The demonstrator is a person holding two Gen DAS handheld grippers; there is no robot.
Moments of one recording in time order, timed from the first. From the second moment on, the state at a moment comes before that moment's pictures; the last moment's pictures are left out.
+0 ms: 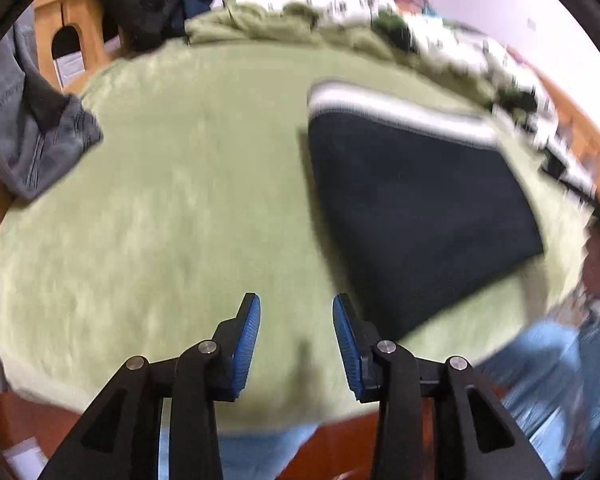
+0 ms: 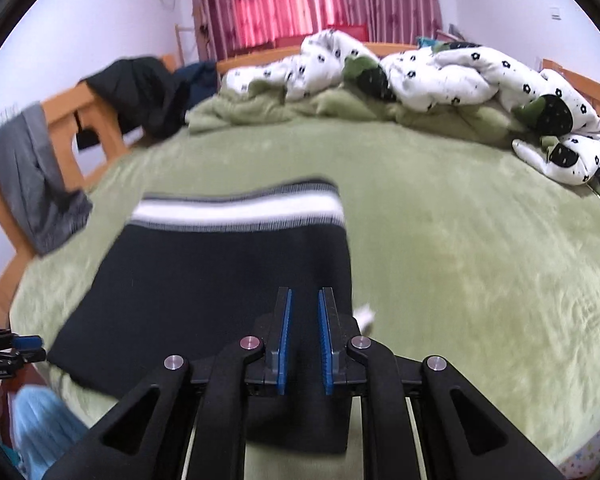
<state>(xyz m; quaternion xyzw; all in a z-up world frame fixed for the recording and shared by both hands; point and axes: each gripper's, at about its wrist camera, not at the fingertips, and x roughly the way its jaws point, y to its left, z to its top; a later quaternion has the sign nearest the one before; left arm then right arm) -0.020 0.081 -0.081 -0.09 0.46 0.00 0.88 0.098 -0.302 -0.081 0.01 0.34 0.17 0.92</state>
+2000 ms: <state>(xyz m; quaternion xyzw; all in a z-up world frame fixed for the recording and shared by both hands) -0.063 -0.041 0.013 -0.08 0.39 0.01 0.92 -0.039 -0.312 0.006 0.01 0.34 0.11 0.93</state>
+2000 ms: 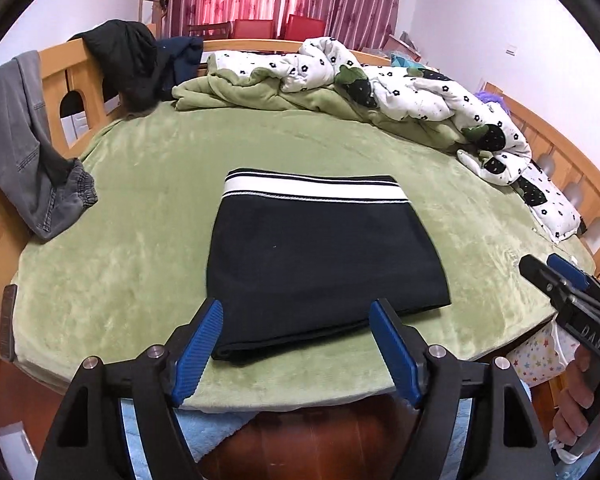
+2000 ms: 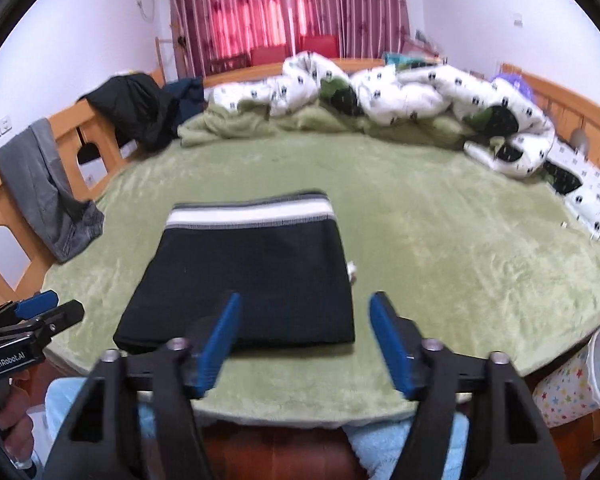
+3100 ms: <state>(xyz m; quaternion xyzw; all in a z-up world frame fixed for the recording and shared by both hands) -0.089 -0.050 0.019 -0.07 0.40 0.07 0.91 -0.057 -0.308 0.013 0.00 0.35 0.09 0.93</state>
